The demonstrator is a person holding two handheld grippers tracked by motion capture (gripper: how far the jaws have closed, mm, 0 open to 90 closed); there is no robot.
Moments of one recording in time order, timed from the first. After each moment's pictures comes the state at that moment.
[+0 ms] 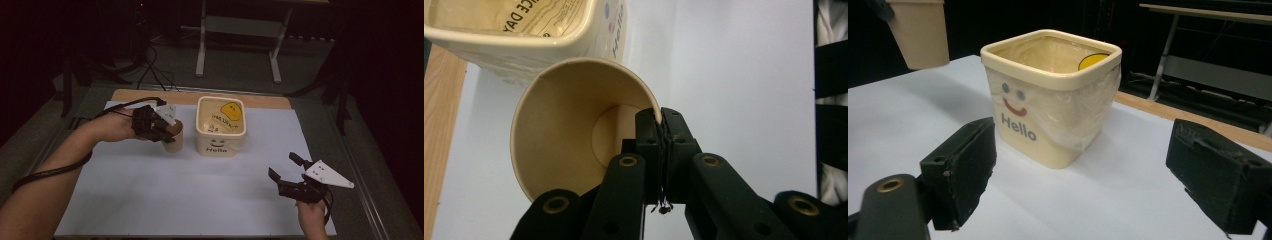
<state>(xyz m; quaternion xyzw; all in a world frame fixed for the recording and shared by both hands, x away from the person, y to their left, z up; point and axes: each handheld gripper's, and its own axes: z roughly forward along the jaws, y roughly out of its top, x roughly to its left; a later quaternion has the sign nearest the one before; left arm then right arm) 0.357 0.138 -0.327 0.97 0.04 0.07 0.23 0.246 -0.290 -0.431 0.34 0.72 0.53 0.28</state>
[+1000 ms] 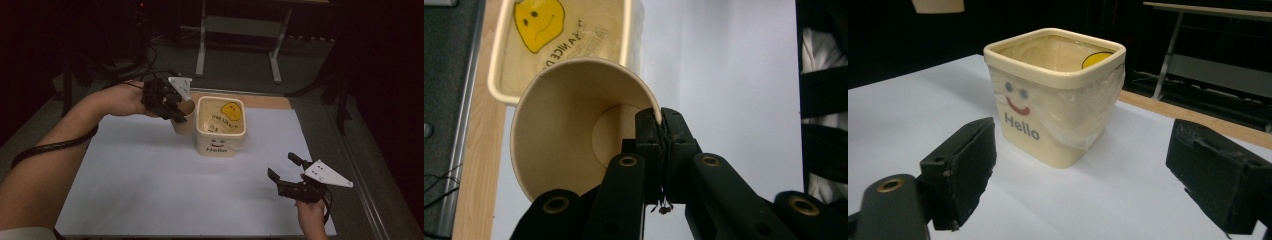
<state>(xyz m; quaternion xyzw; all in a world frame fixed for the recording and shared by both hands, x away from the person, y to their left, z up) 0.373 0.106 -0.260 0.97 0.02 0.08 0.22 0.248 -0.289 -0.432 0.34 0.72 0.53 0.27</state>
